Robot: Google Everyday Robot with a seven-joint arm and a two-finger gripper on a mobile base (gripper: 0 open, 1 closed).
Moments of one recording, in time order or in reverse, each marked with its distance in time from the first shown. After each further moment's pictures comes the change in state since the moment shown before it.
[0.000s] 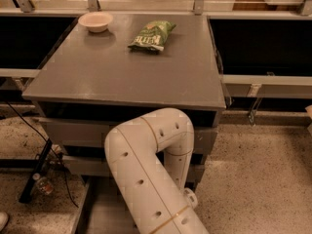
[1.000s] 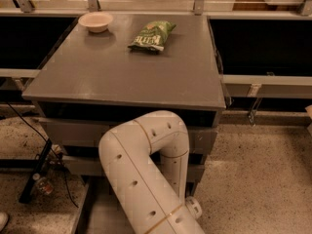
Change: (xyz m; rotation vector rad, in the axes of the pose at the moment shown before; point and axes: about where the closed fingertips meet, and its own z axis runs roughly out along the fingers) arm 0.006 -0.004 -0.005 -0.011 -0.107 0.027
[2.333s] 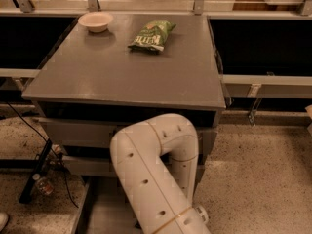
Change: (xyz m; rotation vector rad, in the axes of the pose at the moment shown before) arm -0.002 0.007 -0.002 -0.093 -0.111 -0.017
